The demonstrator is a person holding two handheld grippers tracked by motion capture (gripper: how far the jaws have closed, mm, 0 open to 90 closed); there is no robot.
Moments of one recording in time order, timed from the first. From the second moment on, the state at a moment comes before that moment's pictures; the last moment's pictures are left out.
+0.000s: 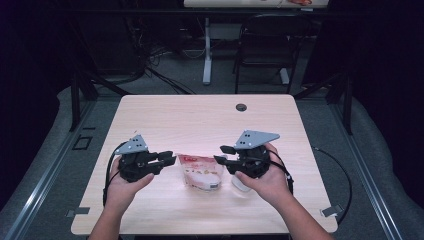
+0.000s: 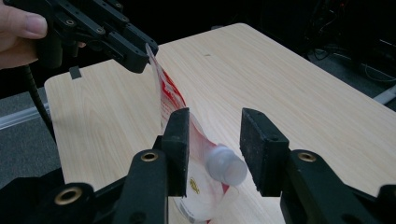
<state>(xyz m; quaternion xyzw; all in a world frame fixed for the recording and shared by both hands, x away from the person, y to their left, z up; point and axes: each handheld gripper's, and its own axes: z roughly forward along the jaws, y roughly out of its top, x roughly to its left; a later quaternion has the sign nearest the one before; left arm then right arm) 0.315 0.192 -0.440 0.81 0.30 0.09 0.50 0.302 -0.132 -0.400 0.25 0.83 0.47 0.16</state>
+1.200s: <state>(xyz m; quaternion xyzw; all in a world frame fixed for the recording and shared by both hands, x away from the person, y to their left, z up) 0.321 0.233 -0.439 0.78 0.36 0.13 0.50 0.321 -0.051 -0.394 0.19 0.88 0.42 0.13</state>
